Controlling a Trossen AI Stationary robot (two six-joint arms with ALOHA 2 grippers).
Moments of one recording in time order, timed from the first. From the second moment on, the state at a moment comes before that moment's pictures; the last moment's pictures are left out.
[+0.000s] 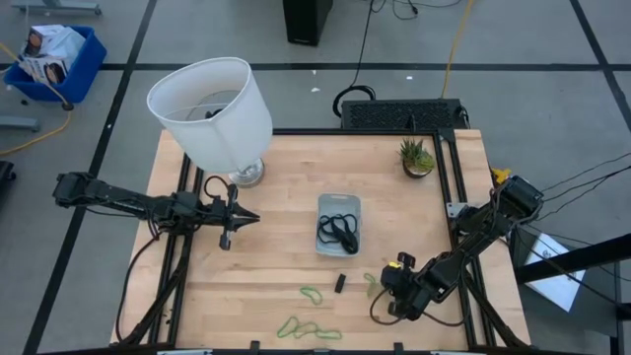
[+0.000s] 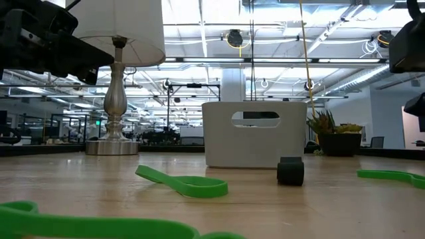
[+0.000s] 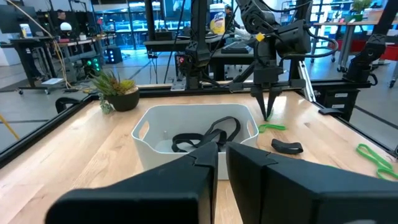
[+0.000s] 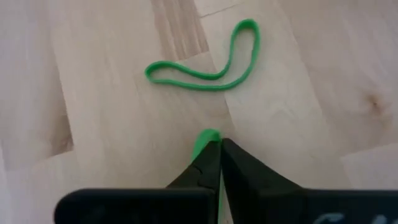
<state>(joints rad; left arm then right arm) -0.12 0.57 0.01 0.53 -0.05 0.03 0.82 1.66 0.76 -0.35 0.29 1.09</state>
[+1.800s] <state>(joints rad) -0.12 0.57 0.01 0.50 -0.05 0.03 0.83 1.74 0.88 -0.49 0.17 0.98</state>
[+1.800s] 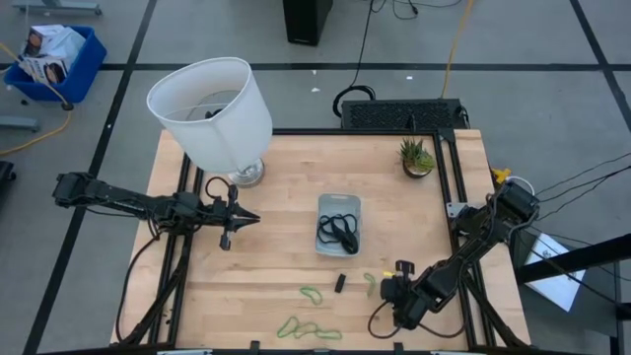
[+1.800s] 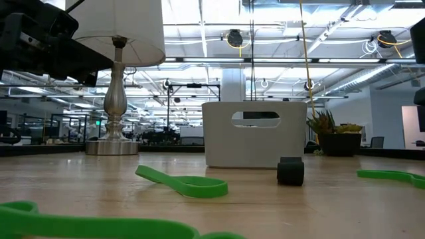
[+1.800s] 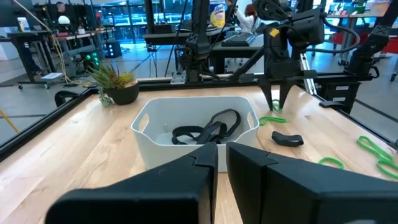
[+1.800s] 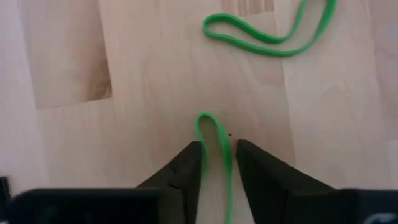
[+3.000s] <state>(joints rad) -0.12 0.57 0.01 0.48 -0.05 0.03 0.73 1.06 0.55 -0.17 0.66 0.35</state>
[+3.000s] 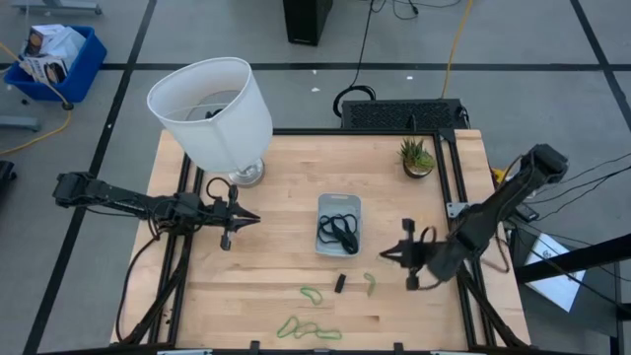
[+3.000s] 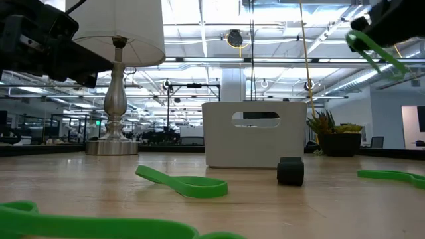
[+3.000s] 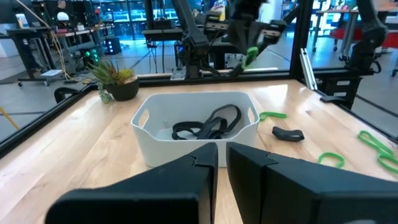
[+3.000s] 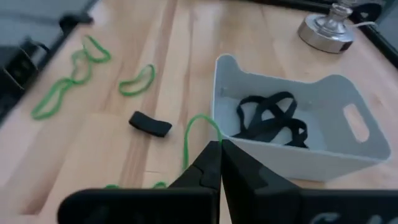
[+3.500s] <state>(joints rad) -0.12 0.57 0.01 0.47 -0.06 0.07 0.66 0.67 0.14 0.35 0.71 -0.01</state>
